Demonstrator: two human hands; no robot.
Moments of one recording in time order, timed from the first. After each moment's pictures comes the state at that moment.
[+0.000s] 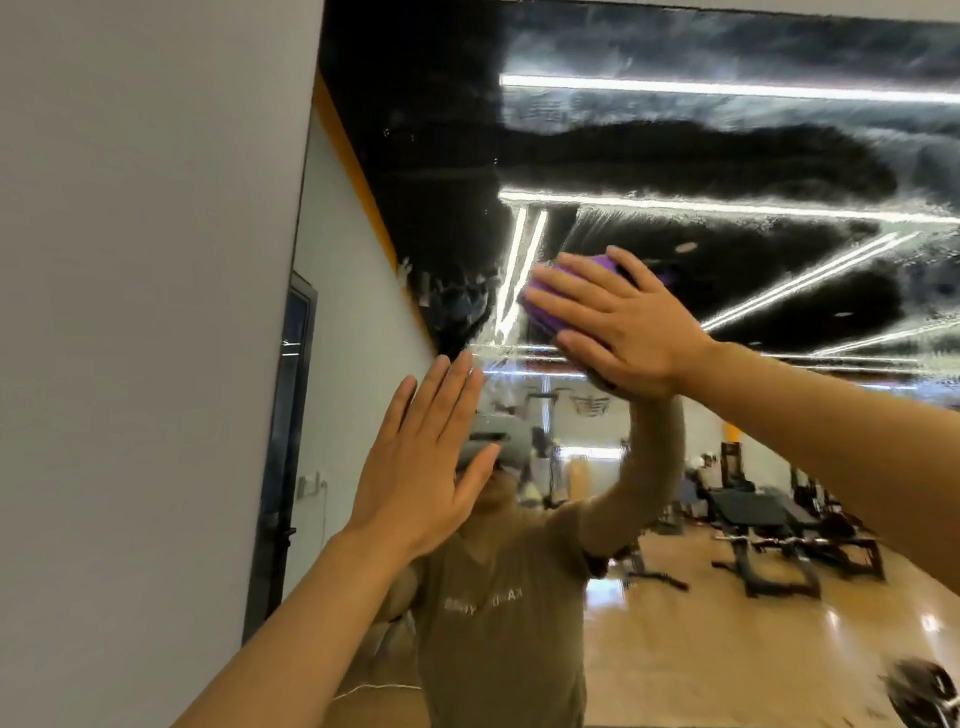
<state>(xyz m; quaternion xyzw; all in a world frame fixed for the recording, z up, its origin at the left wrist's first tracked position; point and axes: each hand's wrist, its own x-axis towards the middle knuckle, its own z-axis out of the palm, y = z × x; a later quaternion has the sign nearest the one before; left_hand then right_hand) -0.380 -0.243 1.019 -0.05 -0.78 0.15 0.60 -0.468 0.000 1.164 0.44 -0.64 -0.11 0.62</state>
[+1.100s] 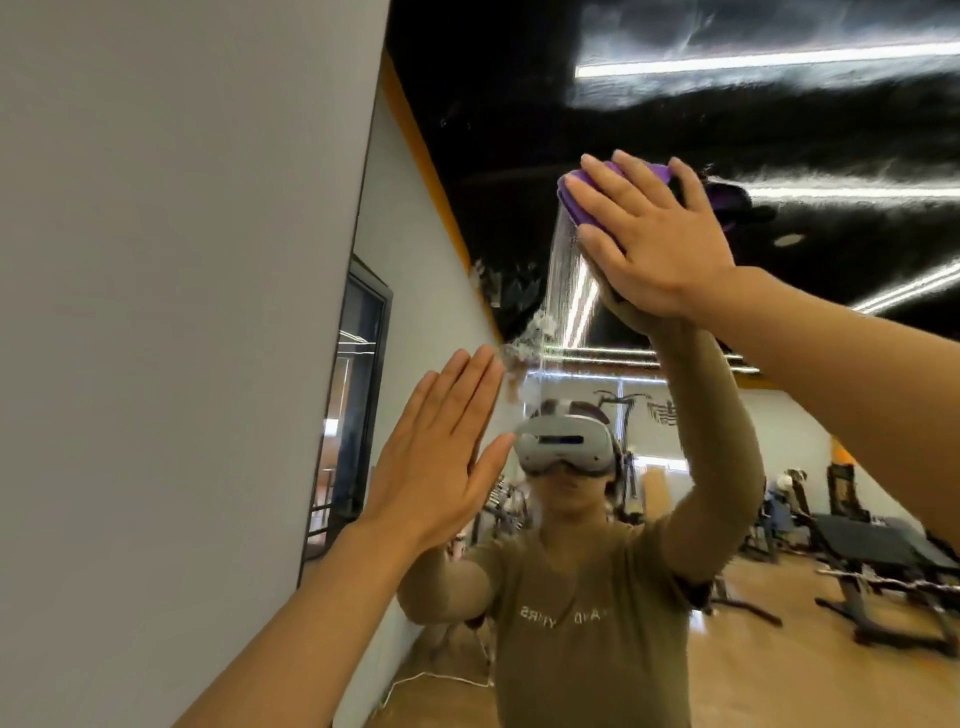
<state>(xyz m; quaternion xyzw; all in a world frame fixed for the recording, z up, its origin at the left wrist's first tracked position) -0.366 -0.254 1.011 -0.03 -0.78 0.11 0.62 -0.456 -0.041 1.209 0.37 -0.66 0.02 0.65</state>
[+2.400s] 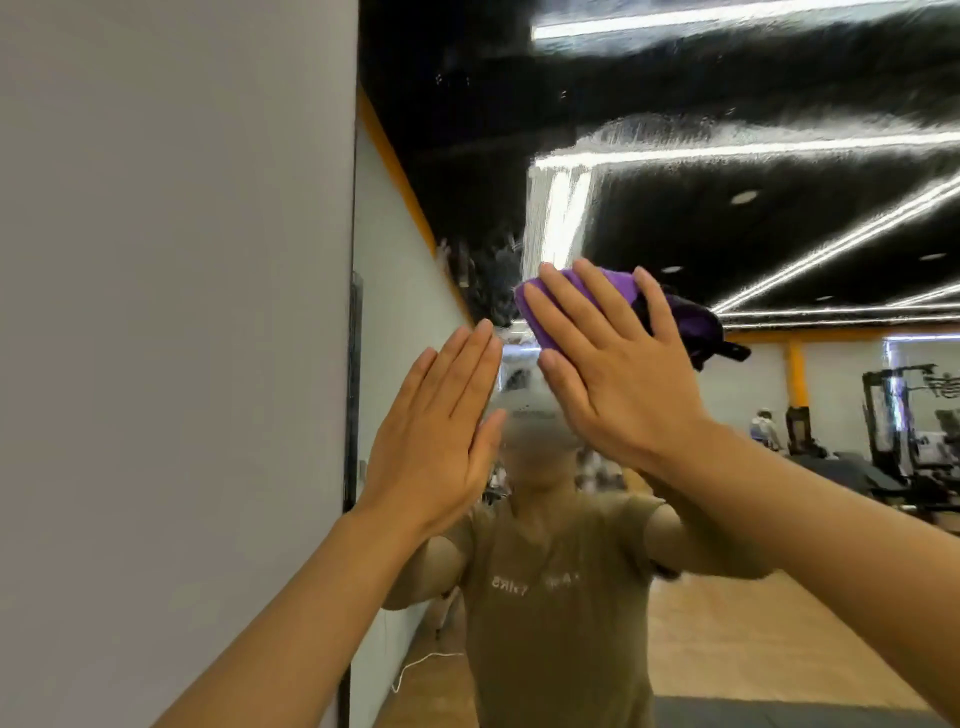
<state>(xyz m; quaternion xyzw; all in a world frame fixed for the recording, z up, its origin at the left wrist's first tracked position) -0.356 -0.290 1.018 -0.08 -0.76 0.14 0.62 -0.437 -0.101 1.065 0.36 -0.64 0.07 0.68</state>
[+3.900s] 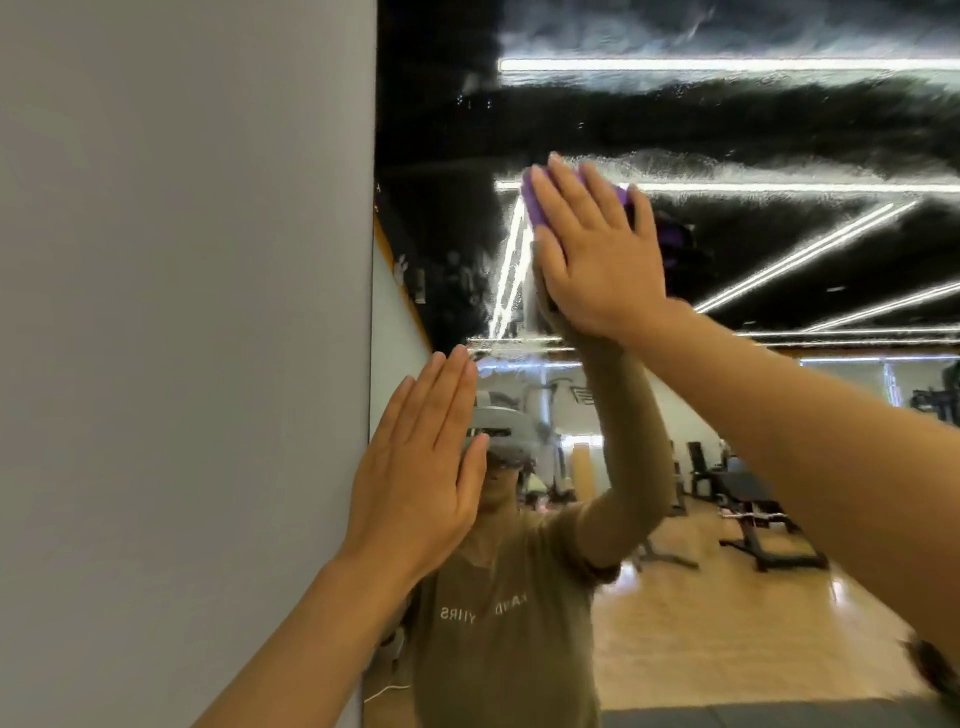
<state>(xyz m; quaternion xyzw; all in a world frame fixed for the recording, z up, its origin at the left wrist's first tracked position) -0.339 -0.319 1.008 -0.08 -0.76 0.09 0.63 -0.414 -0.137 1.172 0.28 -0.69 0.12 0.66</state>
